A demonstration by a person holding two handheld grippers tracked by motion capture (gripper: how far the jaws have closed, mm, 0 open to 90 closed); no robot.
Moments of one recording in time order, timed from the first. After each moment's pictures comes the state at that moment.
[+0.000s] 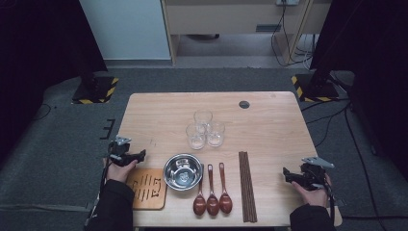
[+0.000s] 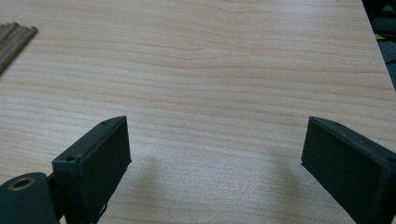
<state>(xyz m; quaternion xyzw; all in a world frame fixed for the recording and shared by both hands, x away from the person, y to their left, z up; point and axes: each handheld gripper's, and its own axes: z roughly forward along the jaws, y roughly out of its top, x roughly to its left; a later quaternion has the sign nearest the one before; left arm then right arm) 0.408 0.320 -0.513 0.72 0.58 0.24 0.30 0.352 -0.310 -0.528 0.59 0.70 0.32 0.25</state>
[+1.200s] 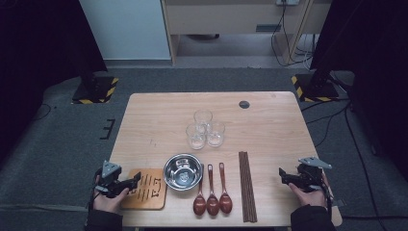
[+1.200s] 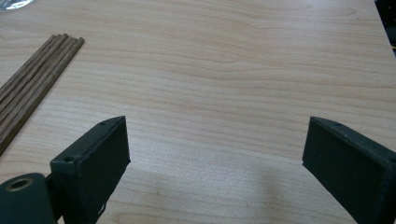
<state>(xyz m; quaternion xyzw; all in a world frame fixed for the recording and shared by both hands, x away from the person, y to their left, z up) 0.310 0.318 -0.507 0.71 0.56 0.23 0.36 0.342 -0.293 -0.514 0.57 0.71 0.33 0.24</state>
